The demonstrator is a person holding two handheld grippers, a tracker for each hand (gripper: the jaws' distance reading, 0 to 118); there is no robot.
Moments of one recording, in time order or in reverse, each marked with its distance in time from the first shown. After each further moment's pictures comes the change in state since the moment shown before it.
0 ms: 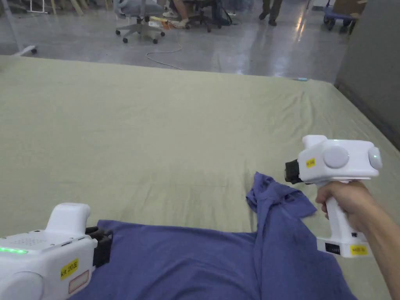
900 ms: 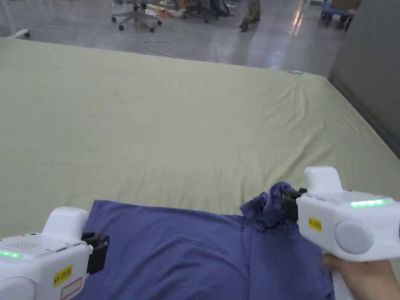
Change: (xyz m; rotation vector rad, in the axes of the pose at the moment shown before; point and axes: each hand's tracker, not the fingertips) left arm 0.010 -0.052 0.027 -0.055 -0.034 -0.029; right arm -0.065 -0.186 0.151 0.199 -0.030 0.098
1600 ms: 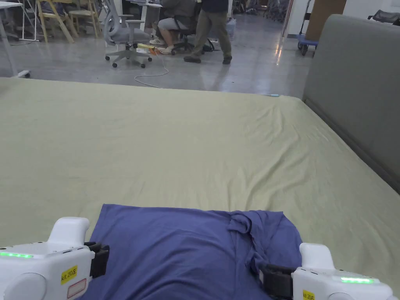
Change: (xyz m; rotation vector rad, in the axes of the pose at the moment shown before) left arm 0.017 -0.042 0.077 0.040 -0.008 0.005; right arm -0.006 -0.139 0.086 -0.139 0.032 -0.202
